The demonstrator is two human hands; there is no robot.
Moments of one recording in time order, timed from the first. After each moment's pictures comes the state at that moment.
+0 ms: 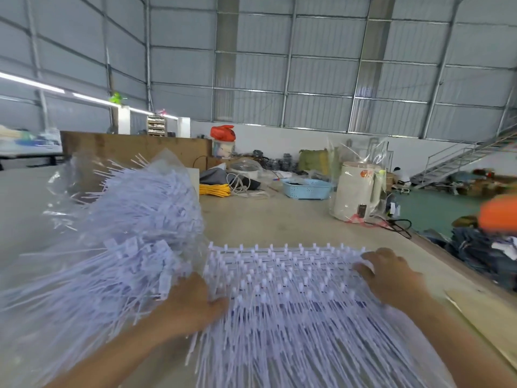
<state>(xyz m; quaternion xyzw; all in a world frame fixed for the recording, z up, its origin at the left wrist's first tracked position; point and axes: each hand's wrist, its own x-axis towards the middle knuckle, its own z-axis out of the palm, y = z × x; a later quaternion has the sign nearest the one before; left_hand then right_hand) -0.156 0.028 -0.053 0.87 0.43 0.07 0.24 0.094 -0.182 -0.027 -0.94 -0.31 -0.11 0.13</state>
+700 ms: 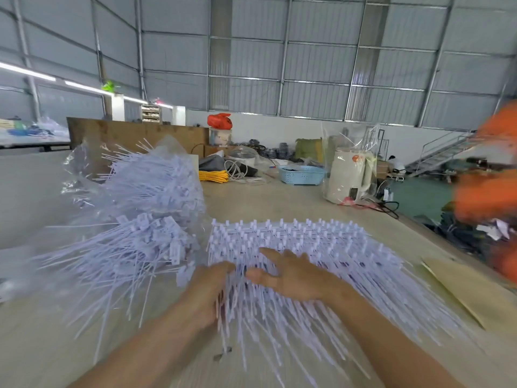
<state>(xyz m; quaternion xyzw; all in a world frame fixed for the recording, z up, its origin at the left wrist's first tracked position) -0.168 -0.038 -0.062 0.53 0.40 0.26 0.70 -0.031 -0.134 -0.045 -0.85 -0.50 0.14 0.10</state>
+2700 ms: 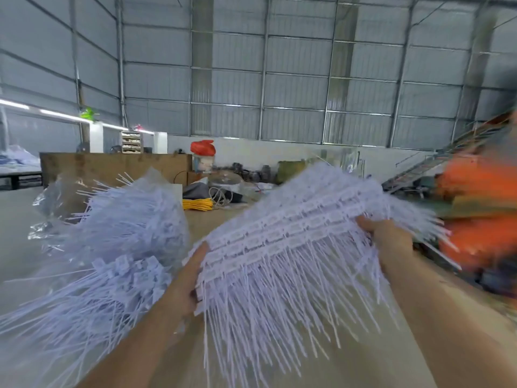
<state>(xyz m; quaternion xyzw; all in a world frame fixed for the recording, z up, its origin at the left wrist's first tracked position) -0.107 0.079 -0.060 0.49 0.14 0.25 0.82 0.062 -0.200 0.042 -0.67 -0.12 0.01 0.74</state>
